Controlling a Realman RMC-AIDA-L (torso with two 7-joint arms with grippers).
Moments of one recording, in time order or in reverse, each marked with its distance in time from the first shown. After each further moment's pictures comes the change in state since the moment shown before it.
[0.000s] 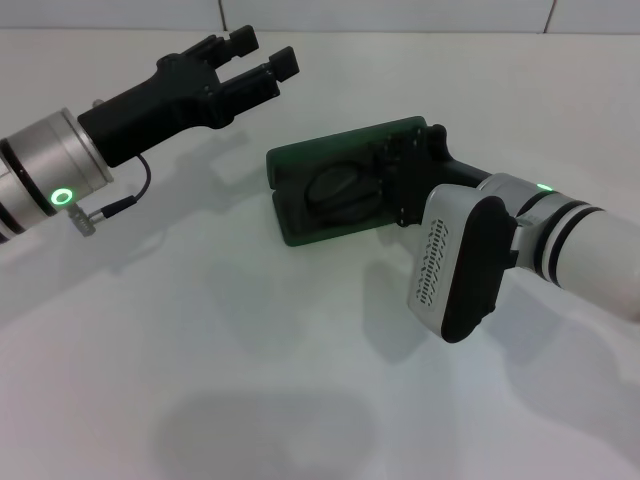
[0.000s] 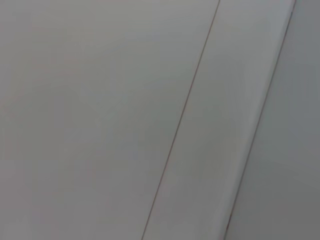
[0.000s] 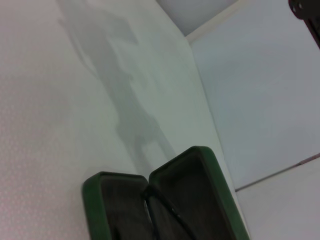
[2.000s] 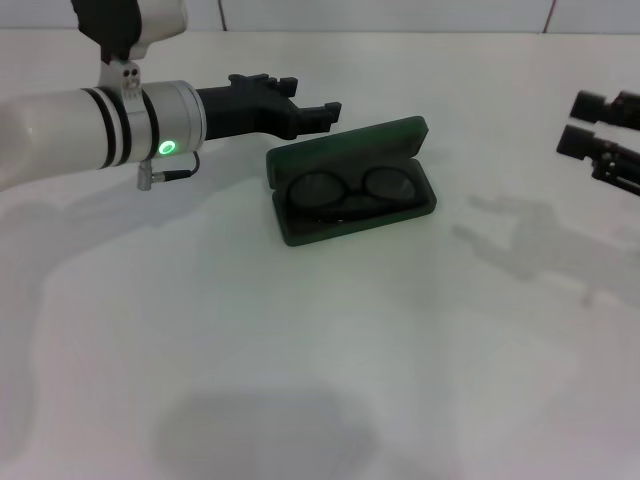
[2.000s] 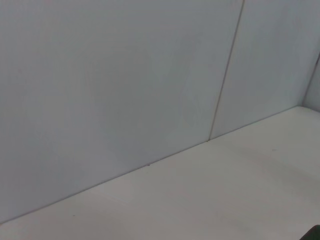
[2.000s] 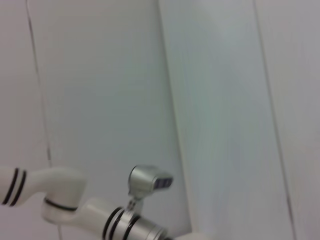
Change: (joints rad) left arm -0.226 0.000 0.219 -0.005 0.297 -0.567 -0.216; right arm -0.038 -0.020 1.467 0.349 0.673 -1.742 -0.400
